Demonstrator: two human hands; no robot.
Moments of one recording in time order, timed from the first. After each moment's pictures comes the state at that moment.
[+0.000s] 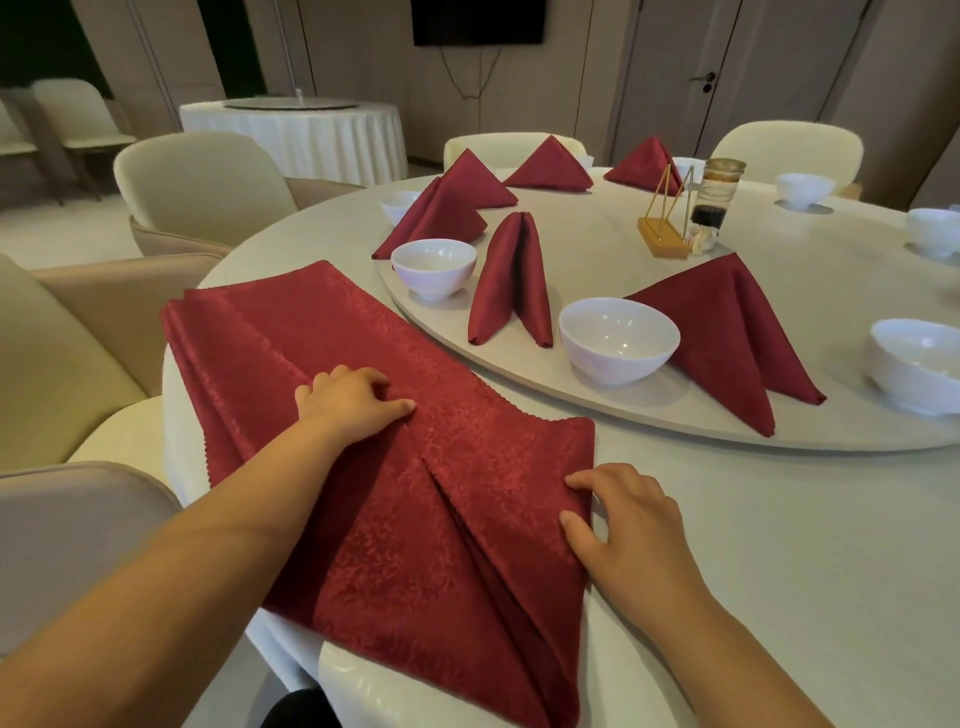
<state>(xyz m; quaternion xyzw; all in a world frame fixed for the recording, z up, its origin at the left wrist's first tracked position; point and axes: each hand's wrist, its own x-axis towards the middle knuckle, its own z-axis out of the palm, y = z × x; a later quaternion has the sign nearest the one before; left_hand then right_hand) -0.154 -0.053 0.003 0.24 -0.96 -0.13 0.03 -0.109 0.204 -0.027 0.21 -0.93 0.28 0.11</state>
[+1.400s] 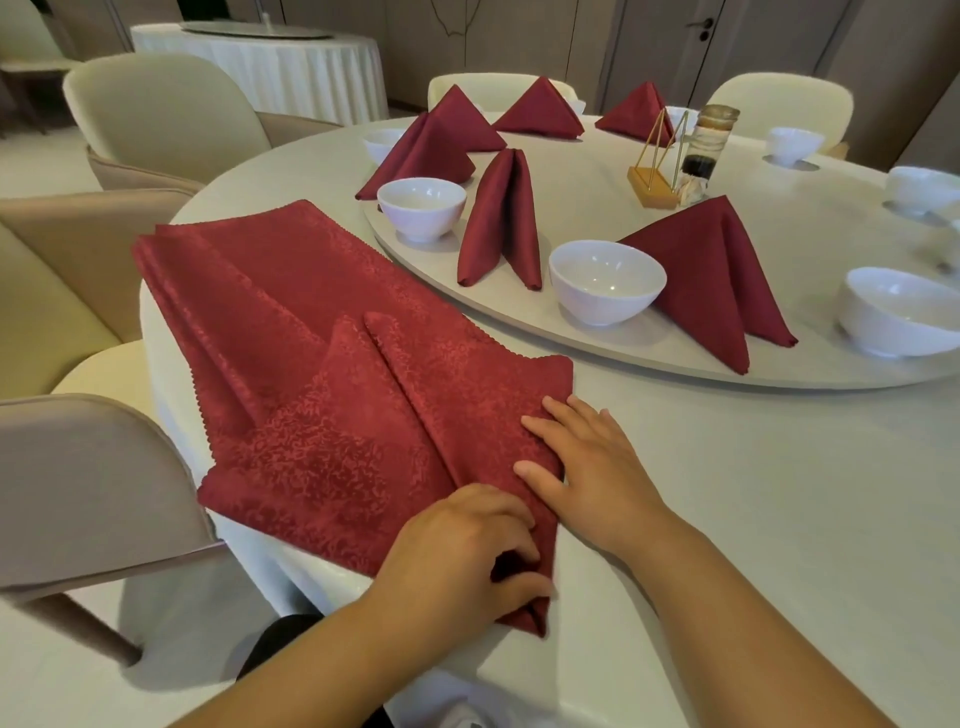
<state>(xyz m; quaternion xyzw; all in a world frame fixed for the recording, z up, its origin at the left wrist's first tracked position) -0.017 0.062 -0.042 -0.21 -0.92 -0.27 0.18 -0.101 0.201 -0.023 0.28 -0.95 0.14 -0.04</state>
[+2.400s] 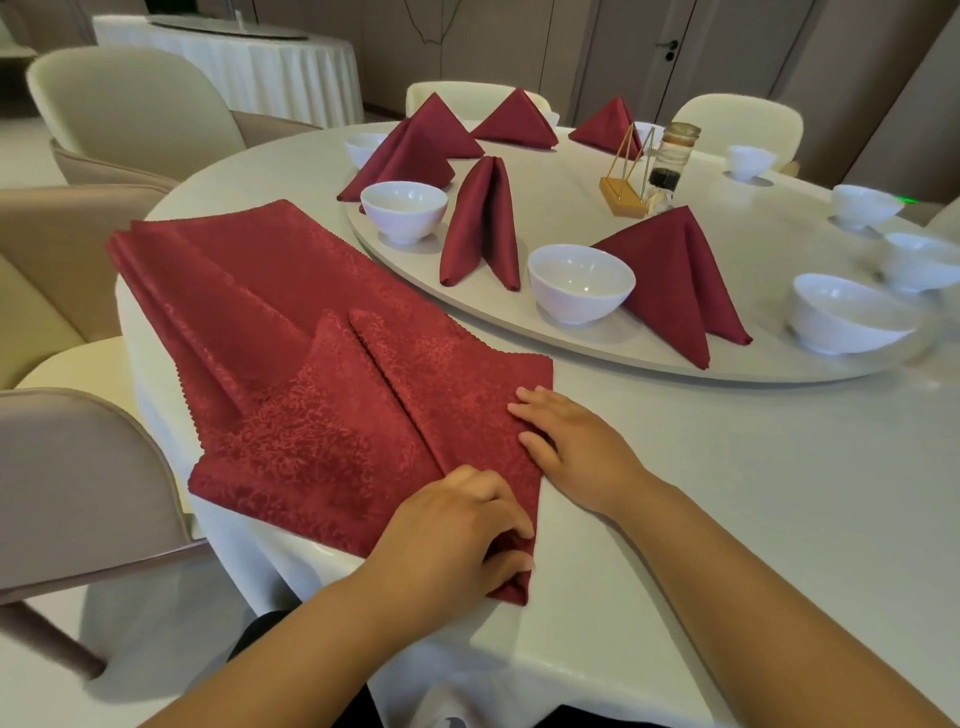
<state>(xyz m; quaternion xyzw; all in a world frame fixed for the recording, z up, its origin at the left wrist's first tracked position) -0.015 0.066 -0.040 -0.23 -0.94 -0.19 0.19 -0.118 0.210 -0.026 0.34 -0.93 0.16 0.00</state>
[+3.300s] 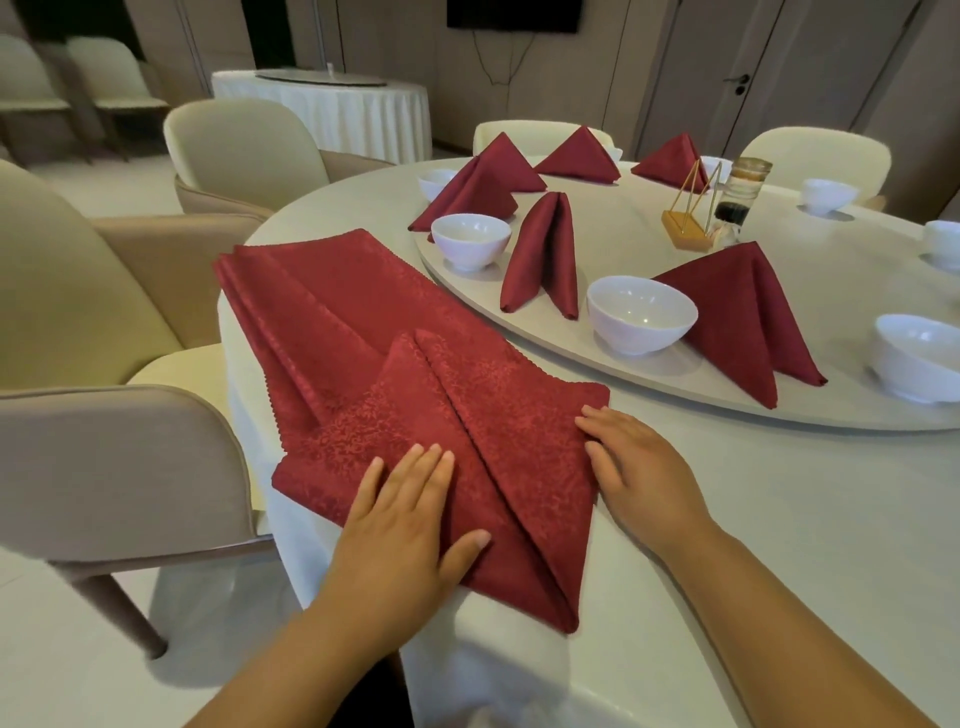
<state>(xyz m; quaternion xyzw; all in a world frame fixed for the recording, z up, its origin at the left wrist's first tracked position) 0.011 0.021 -0.044 0.03 -0.98 -0.08 0.15 -0.108 0.209 -0.025 0.30 -0.91 0.26 0.13</state>
